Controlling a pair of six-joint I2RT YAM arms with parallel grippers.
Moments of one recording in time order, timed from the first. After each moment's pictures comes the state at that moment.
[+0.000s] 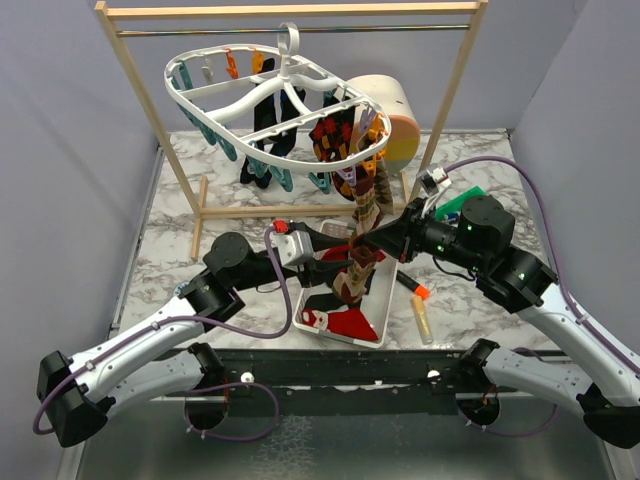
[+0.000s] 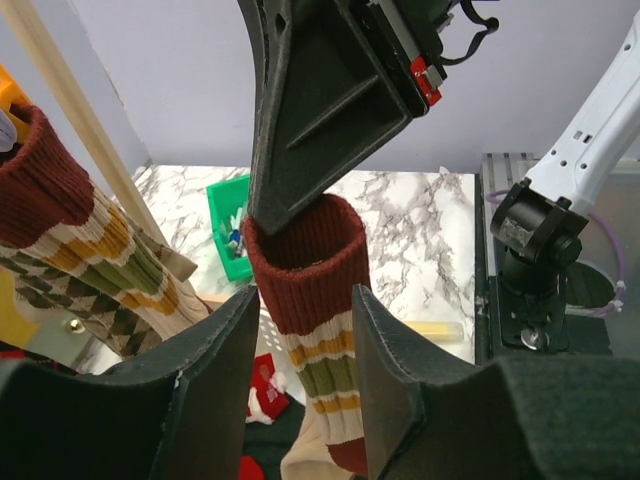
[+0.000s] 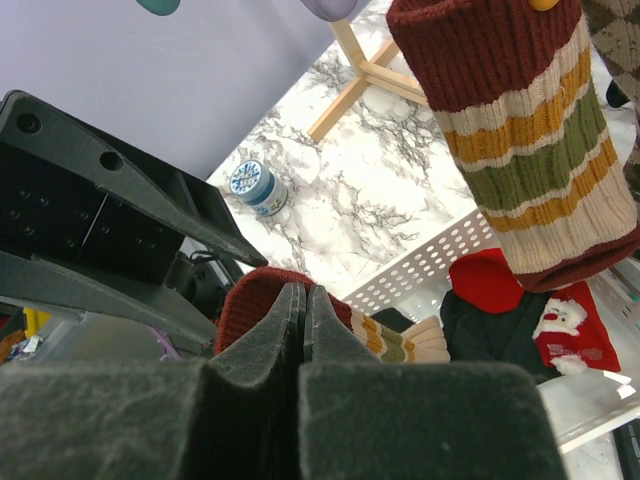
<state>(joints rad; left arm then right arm) -0.88 0.87 0.72 0.31 0.46 0.08 0.75 0.90 1.07 -0.35 -0.24 0.43</state>
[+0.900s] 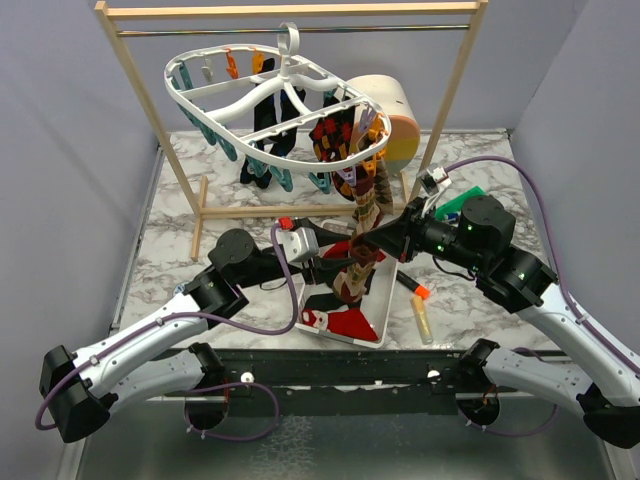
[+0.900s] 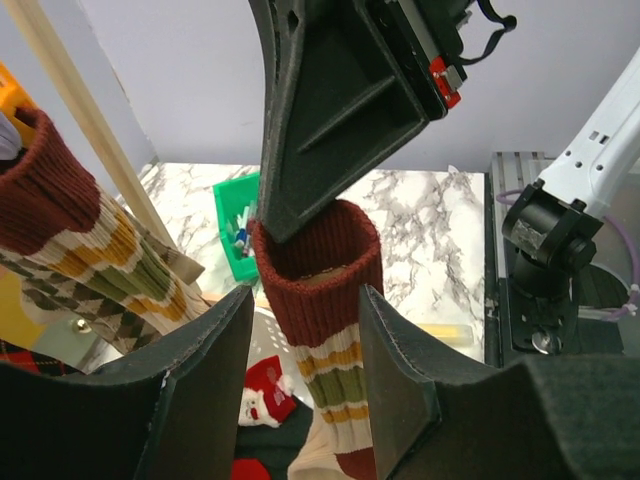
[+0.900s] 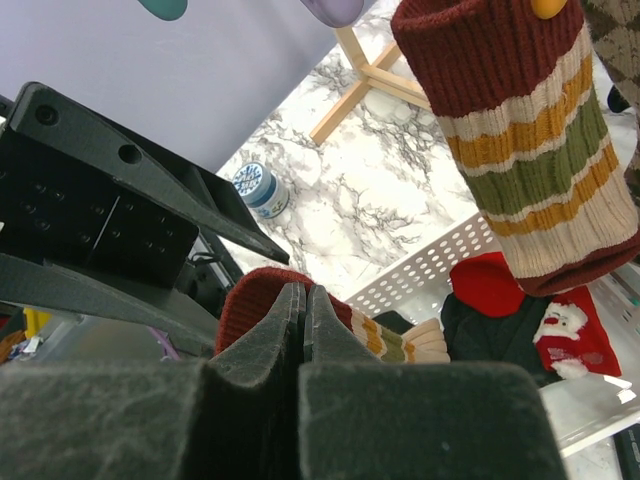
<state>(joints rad) -0.89 0.91 0.74 0.31 0.45 0.09 0.75 0.90 1.07 -0.35 -0.24 0.43</state>
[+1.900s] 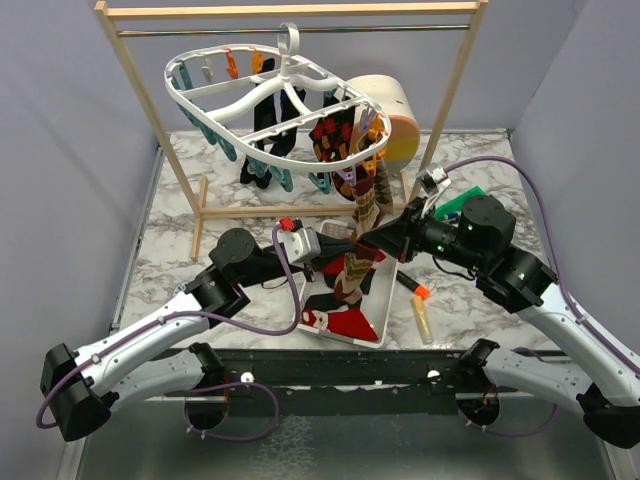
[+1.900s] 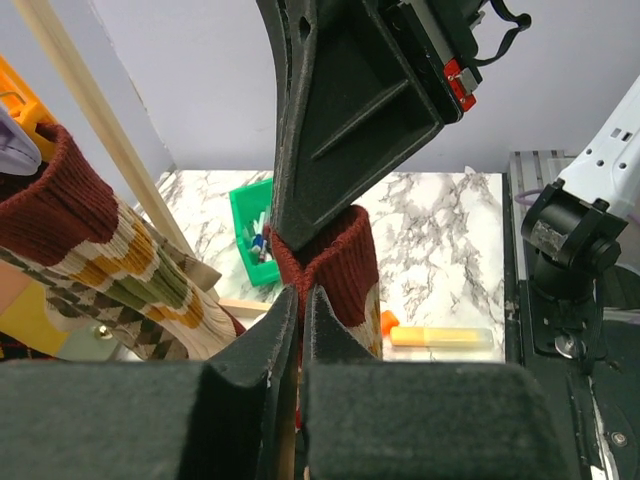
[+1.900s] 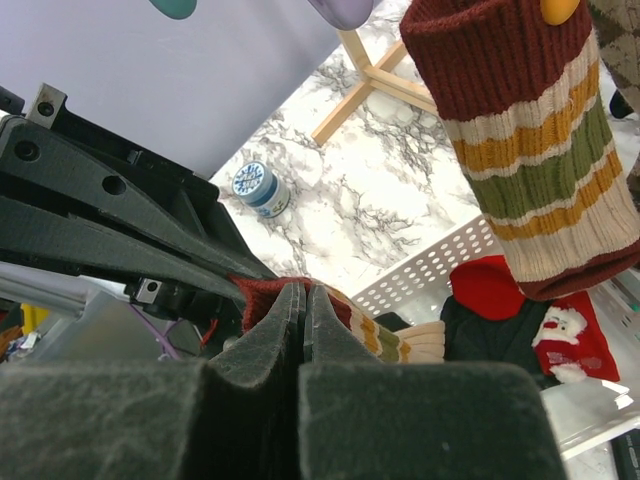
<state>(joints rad) -0.89 0.92 0.75 0.33 0.43 0.13 0.75 0.90 1.07 -0.34 -0.25 0.42</state>
